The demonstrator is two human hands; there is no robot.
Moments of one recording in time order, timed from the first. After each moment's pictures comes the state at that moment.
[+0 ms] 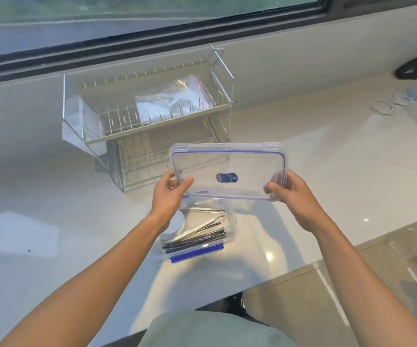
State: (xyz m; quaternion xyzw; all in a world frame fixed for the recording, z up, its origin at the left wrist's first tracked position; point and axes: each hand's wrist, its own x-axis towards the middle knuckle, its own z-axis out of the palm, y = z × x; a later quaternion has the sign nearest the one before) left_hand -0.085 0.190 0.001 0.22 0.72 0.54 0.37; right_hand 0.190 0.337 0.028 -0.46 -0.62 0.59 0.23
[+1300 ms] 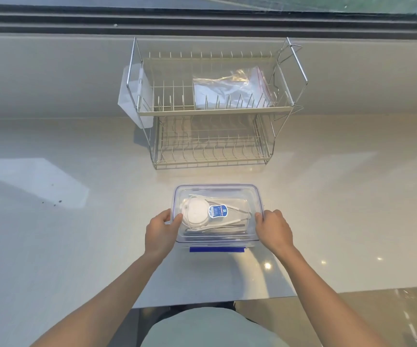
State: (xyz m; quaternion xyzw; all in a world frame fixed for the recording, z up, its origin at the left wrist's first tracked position) left_hand -0.088 0.066 -0.072 0.08 0.85 0.42 0.30; right_hand 0.101 0.278 -0.063 -0.52 -0.81 0.25 -0.07
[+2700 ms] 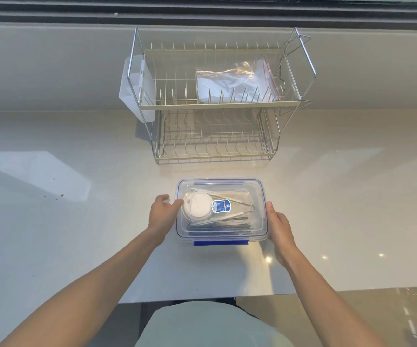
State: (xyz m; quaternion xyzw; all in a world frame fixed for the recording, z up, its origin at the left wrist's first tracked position) left_hand -0.124 0.090 -0.087 0.00 0.82 0.44 0.36; right_hand 0.113 0.275 -0.080 -0.57 -0.53 0.62 0.10
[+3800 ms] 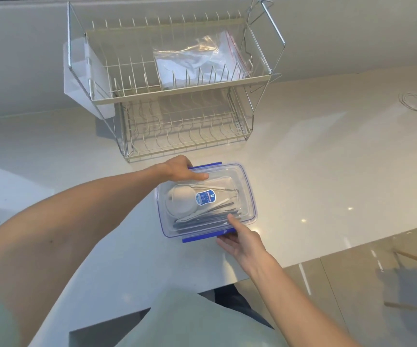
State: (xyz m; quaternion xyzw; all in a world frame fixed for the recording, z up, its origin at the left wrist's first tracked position) left_hand -0.182 0.234 -0.075 0.44 0.77 0.06 0.45; right_hand 0.091 0.191 -0.058 -0.64 -0.16 0.74 0.13
